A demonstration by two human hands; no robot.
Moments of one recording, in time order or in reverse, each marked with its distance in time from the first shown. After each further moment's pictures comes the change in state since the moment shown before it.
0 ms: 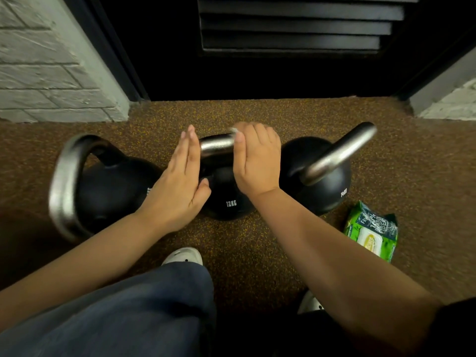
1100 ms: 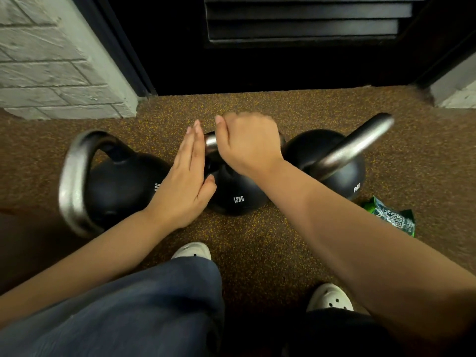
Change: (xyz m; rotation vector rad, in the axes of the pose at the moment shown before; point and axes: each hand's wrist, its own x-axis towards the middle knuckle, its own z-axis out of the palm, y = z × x) left_hand 0.002 -0.003 0.005 -0.066 0.021 -0.015; right_hand 0.033 -0.025 -0.001 -0.198 -0.227 -0.112
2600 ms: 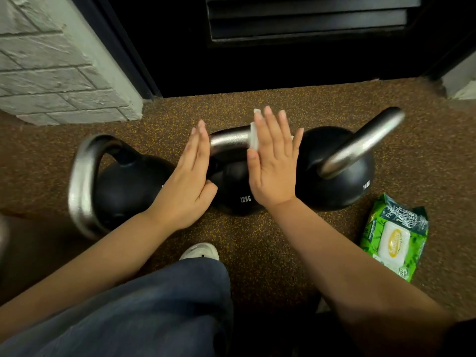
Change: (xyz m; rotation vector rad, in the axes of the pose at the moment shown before) left_hand -0.002 -0.006 -0.005 -0.034 -0.042 0.054; right_hand -0.062 0.022 0.022 0.165 0.113 0.136
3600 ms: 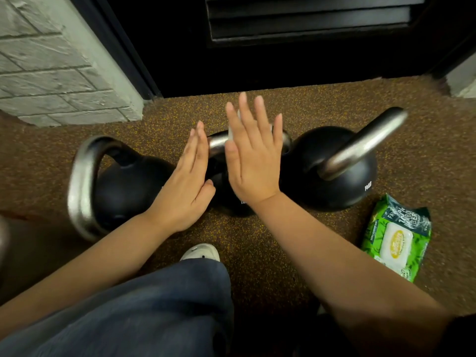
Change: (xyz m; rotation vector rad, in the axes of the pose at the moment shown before) left_hand 0.000 -0.003 0.001 -0.016 0.007 0.024; right_hand 0.018 -0.033 -0.002 0.033 0.009 -0.071
